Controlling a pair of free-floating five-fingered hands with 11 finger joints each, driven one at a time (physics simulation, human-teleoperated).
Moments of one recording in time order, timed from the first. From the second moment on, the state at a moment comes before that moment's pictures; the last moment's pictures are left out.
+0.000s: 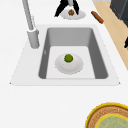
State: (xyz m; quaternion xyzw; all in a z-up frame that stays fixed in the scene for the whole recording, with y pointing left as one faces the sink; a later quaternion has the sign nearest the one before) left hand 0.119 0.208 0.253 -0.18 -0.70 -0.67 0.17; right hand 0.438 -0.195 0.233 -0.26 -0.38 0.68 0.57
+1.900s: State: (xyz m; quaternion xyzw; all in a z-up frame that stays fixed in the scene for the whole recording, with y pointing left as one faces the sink) left hand 0.118 0.207 0.253 -0.18 -0.70 -0.67 0.17; right hand 0.195 -0.219 0.248 -0.18 -0.29 0.71 0.62
